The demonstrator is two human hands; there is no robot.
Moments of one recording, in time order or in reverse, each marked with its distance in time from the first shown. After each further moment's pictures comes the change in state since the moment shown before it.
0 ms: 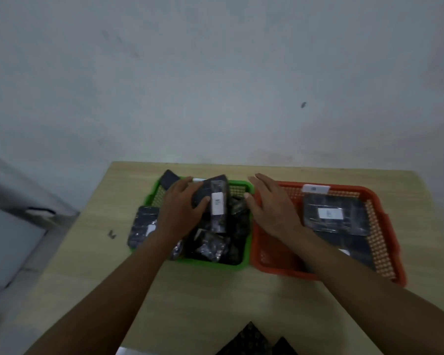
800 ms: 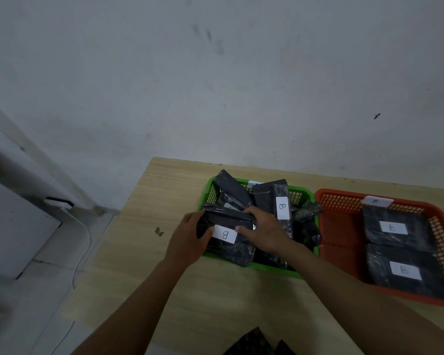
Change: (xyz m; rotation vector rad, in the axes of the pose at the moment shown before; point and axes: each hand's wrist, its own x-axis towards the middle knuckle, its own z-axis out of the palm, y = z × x) left_hand -0.077 -0.163 -0.018 -0.295 -0.156 -0.293; right_hand 0.012 -0.128 0.135 0.334 -0.438 0.273
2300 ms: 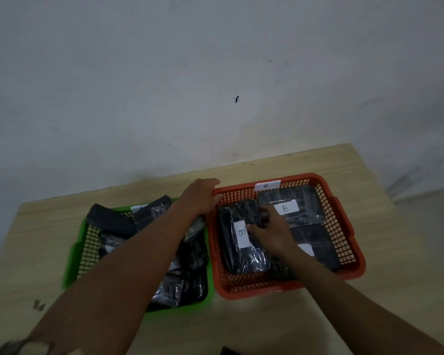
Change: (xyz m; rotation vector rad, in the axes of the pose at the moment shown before) left_hand 0.166 0.267 0.202 0.353 -0.528 0.361; right_hand -0.068 0.185 -0.182 0.387 0.431 0.489
